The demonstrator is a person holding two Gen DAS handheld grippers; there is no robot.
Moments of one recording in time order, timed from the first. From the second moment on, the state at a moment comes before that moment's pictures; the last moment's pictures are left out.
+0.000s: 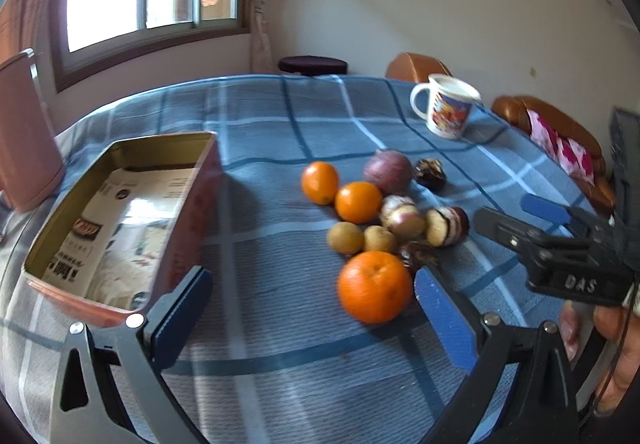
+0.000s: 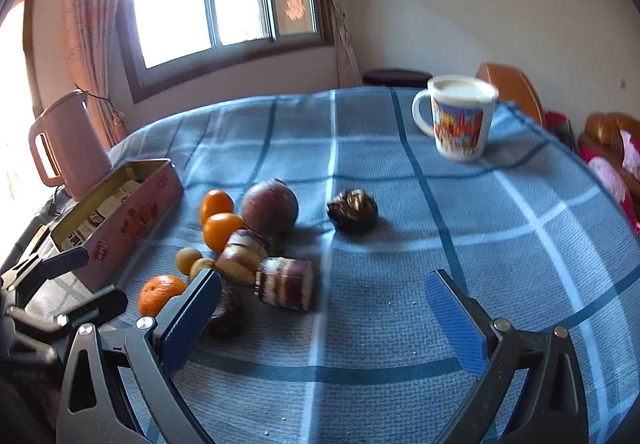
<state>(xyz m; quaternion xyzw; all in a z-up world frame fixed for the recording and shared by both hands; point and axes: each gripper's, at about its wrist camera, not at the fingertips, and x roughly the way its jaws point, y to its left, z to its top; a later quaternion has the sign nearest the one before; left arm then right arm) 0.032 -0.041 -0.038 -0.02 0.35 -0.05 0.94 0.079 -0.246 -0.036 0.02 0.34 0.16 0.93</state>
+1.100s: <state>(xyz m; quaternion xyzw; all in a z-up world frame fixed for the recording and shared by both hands) 0.055 -0.054 -0.064 -0.02 0.42 -0.09 0.90 0.111 -0.223 -0.061 0.02 0.42 0.25 0.87</state>
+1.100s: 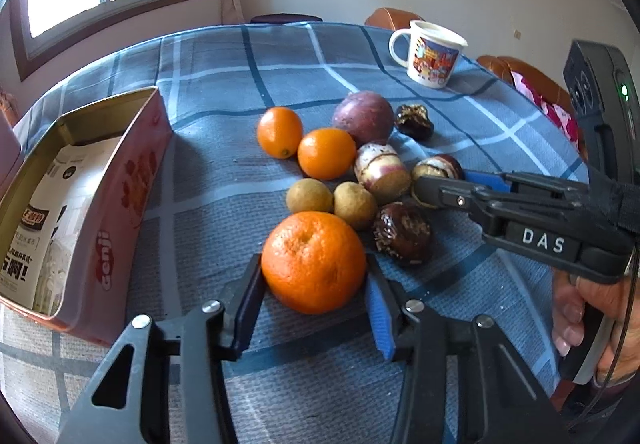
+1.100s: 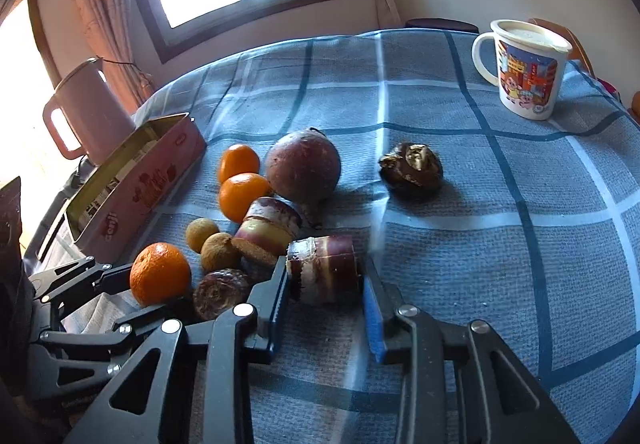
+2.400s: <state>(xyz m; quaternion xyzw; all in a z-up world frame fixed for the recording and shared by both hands) 0.028 -0.039 -0.042 -0.04 0.32 -0.06 0.95 0.078 -0.216 -0.035 -0.02 0.32 0.27 0.91</state>
